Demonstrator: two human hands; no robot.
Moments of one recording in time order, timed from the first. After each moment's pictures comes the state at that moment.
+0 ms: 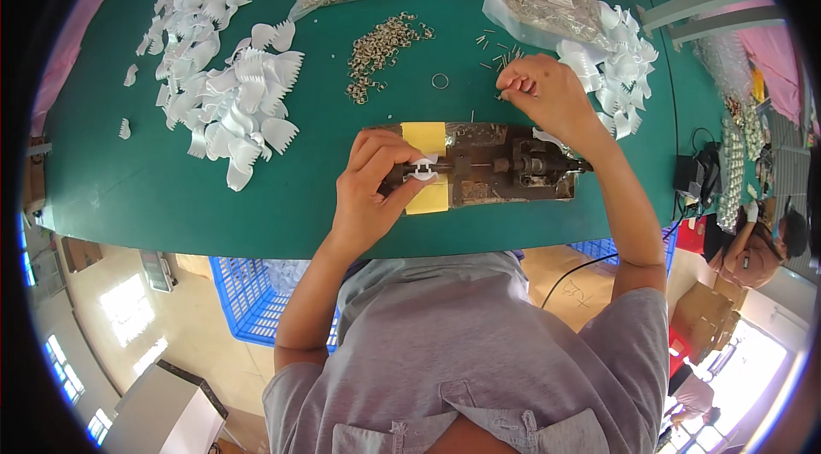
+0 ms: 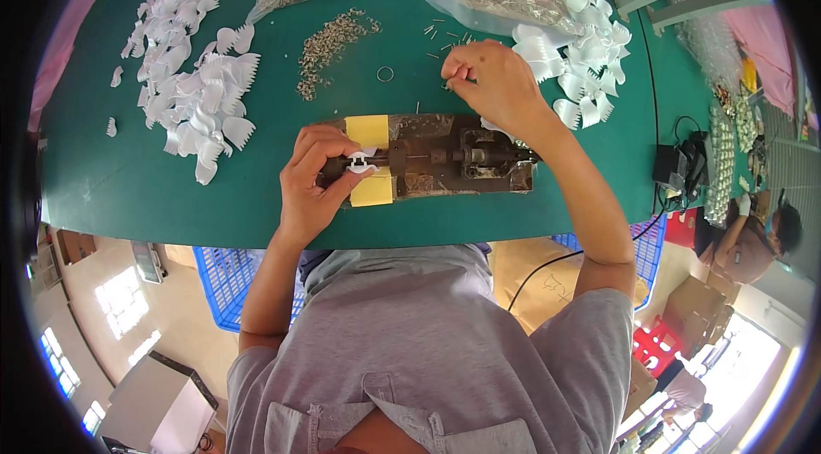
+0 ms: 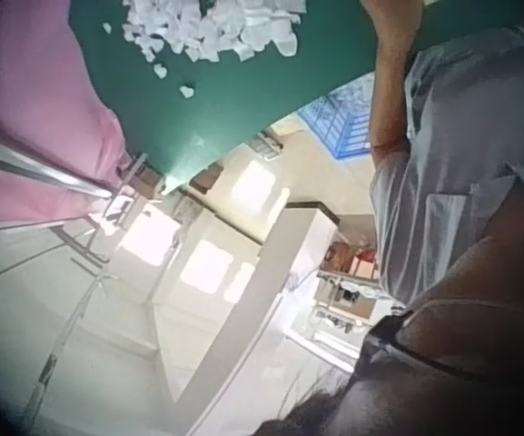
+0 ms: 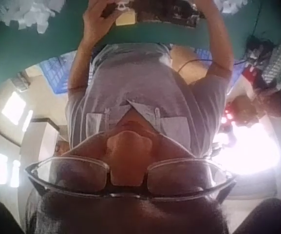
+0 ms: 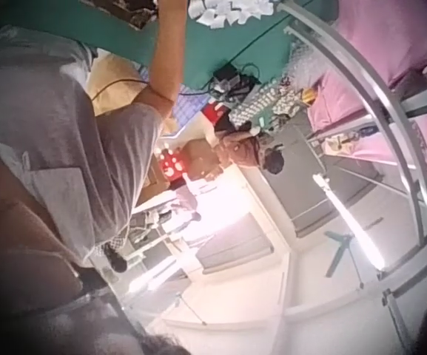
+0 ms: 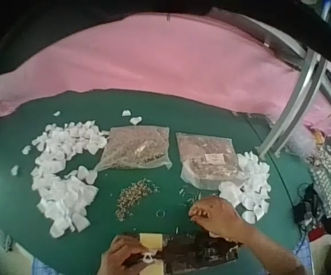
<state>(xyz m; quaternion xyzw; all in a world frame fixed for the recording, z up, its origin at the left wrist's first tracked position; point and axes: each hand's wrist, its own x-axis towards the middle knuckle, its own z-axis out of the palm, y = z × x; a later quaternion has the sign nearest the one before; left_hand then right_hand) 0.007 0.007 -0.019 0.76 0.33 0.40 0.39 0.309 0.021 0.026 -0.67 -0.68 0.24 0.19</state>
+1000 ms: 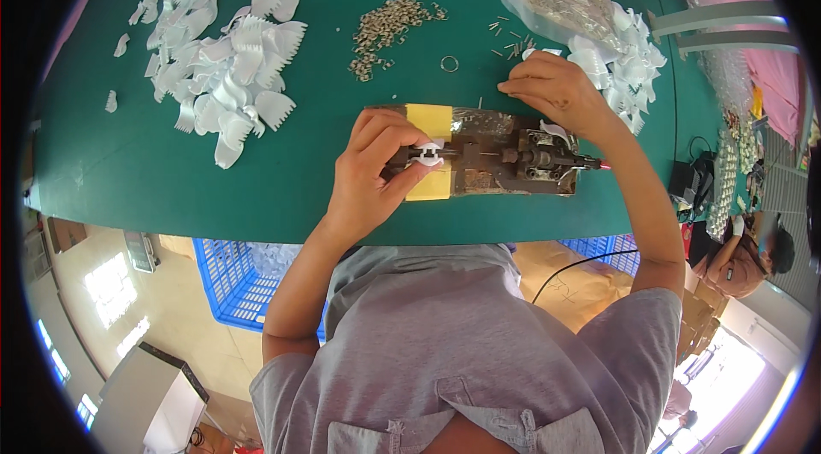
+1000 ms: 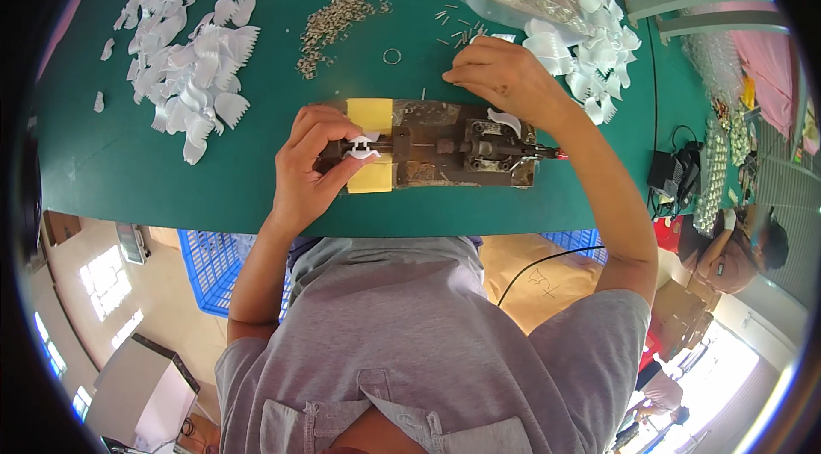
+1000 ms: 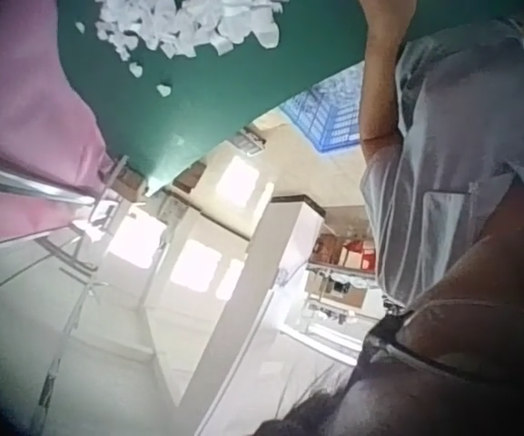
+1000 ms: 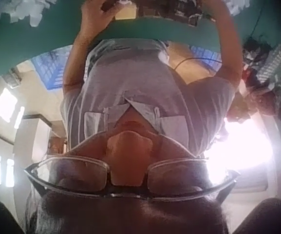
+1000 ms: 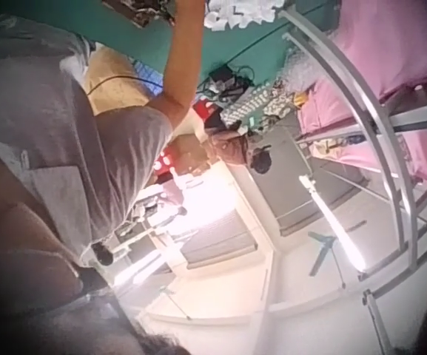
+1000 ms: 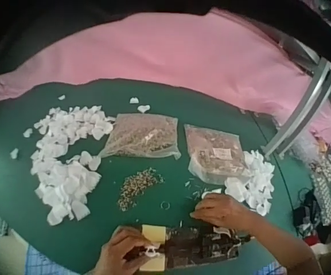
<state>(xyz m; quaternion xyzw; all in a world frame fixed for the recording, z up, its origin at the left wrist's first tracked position) 0.006 0.007 -0.016 0.76 0.34 0.40 0.40 0.337 0.031 0.016 -0.41 -0.88 0.16 0.18</state>
